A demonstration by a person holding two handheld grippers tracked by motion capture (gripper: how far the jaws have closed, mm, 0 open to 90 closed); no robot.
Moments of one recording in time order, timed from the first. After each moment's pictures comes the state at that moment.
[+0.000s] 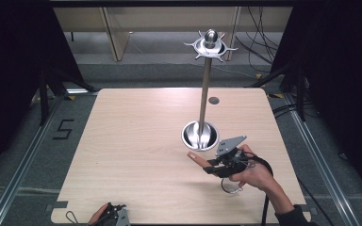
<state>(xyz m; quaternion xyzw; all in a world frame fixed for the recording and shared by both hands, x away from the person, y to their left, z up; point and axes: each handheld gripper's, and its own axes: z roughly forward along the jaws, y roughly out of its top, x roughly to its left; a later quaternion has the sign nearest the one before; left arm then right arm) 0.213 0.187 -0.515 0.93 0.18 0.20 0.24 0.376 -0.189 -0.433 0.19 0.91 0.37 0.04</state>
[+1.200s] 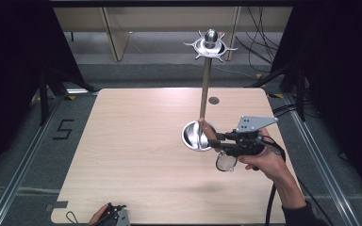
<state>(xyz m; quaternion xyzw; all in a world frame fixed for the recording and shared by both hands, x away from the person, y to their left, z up) 0.212 0.187 -0.515 0.93 0.18 0.20 0.23 0.381 -0.212 -0.361 0.21 0.82 0.52 0.11</state>
